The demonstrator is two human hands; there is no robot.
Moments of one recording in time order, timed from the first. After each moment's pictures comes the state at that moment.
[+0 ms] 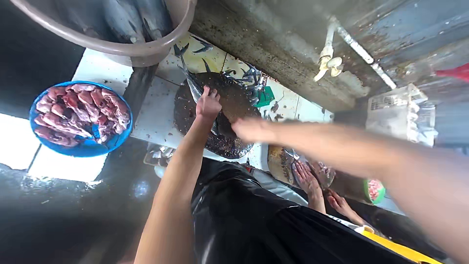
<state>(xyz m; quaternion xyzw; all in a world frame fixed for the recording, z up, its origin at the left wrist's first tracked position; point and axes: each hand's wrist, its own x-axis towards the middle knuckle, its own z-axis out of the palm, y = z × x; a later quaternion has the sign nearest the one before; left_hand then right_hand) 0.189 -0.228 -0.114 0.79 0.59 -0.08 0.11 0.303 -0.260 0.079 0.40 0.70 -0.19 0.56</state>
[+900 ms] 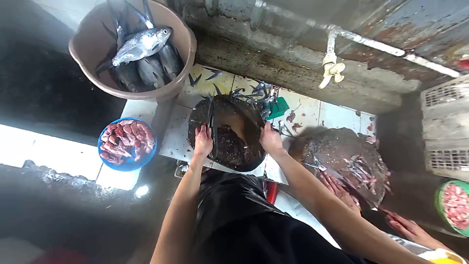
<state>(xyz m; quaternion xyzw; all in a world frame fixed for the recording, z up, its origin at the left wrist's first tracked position) 0.175 -0.311 -0.114 0.42 0.78 0.29 0.37 0.459 -0.213 -0.116 0.67 0.72 -0.15 0.10</state>
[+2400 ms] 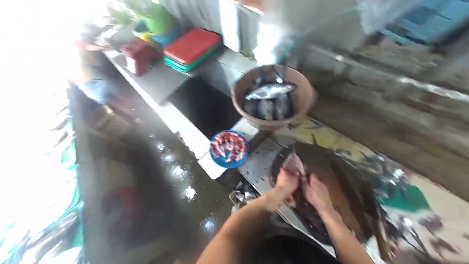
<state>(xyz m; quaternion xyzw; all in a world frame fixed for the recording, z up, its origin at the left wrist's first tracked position) 0.185 -0.330 -0.072 0.21 0.75 0.40 0.48 0.295 -0.270 -0.069 0.52 0.79 -0.33 -0.01</state>
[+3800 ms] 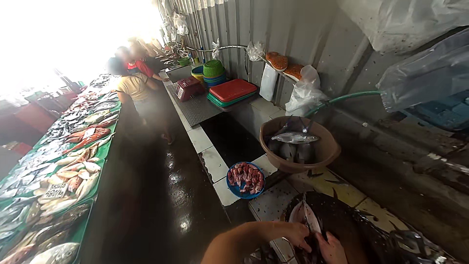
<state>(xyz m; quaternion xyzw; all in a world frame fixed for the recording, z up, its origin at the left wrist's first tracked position) 0.155 -0.356 -0.077 0.63 0.62 0.11 0.46 0.318 -0.280 -0.099 0.49 0.76 -0.42 -0.07</state>
